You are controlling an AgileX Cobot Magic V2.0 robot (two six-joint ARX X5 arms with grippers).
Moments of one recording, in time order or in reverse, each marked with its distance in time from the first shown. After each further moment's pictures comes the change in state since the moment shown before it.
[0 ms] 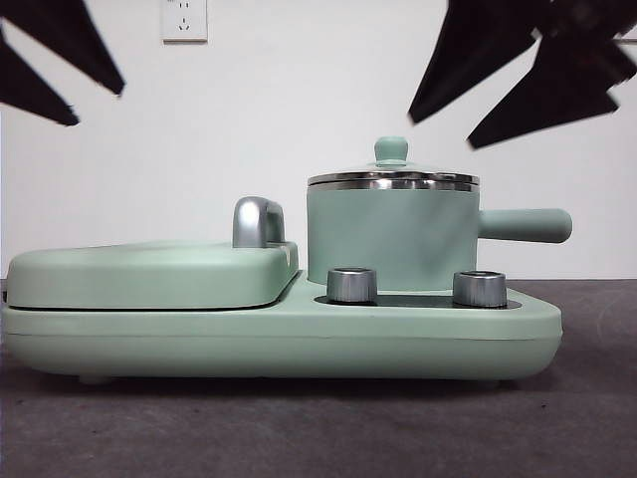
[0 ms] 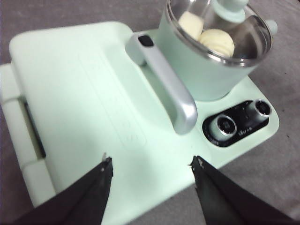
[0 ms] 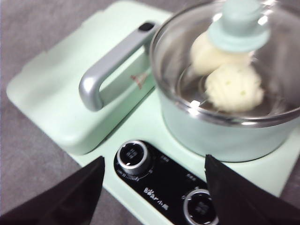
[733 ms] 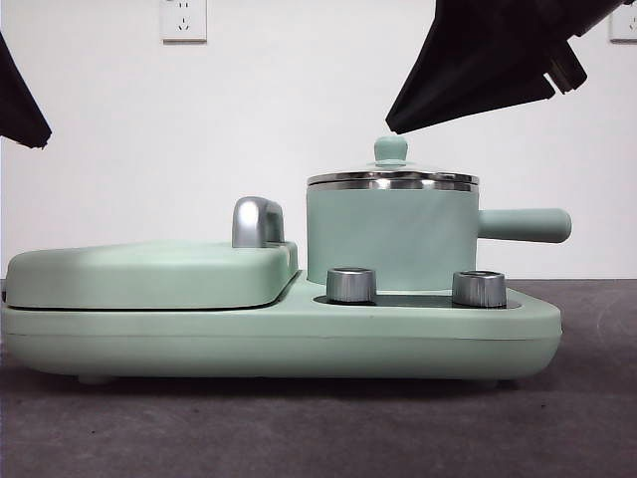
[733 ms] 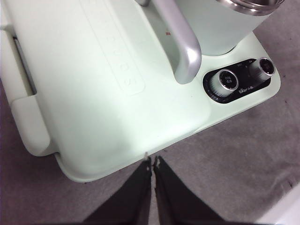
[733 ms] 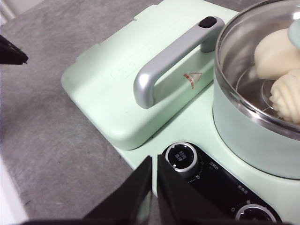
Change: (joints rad) left arm -0.001 -0.045 -0.019 -0.161 0.026 -0.027; right arm 0.050 0.024 0.003 0.035 -0.103 -0.002
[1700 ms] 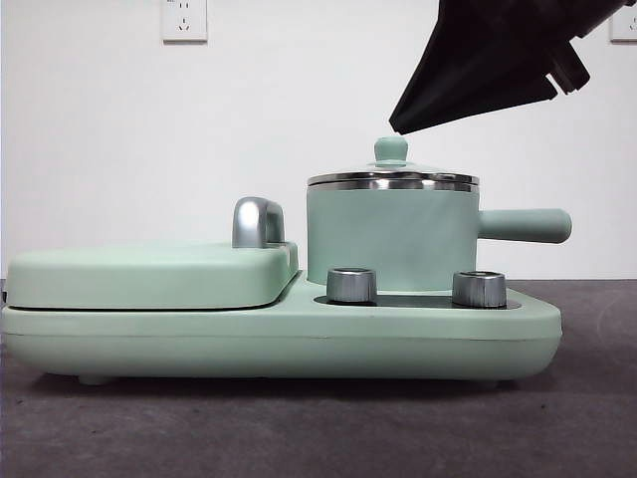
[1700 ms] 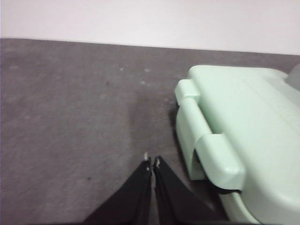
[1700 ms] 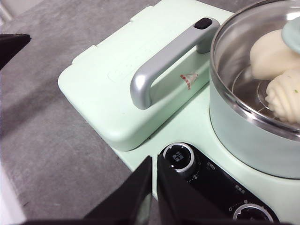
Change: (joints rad) left arm 0.390 -0.772 -0.702 0.498 -0.153 0.101; right arm -0.001 0.000 0.000 0.000 0.000 0.000
